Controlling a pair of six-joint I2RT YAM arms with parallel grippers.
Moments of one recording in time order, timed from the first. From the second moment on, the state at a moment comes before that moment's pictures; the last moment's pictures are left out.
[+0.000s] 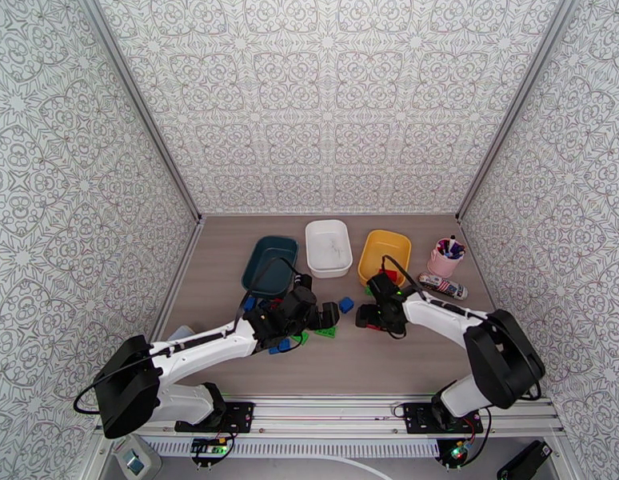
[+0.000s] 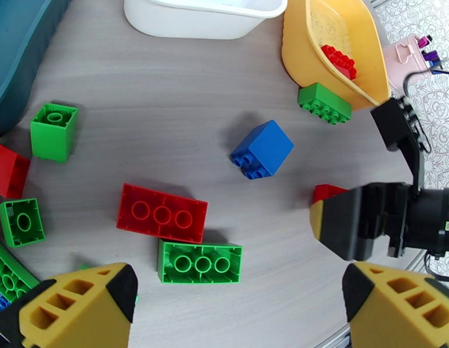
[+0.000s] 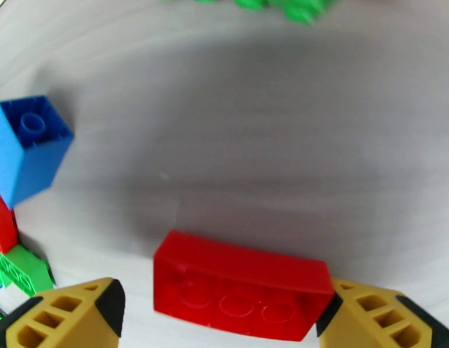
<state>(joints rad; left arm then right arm) -0.91 1.35 0.79 -0.21 -0.13 -0.89 0.54 1.57 0.87 -0.62 -0.02 0.66</state>
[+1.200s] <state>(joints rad) -0.83 1.60 1.14 -0.16 0.03 -0.76 0.36 1.53 1.25 -0.84 0.12 0.54</state>
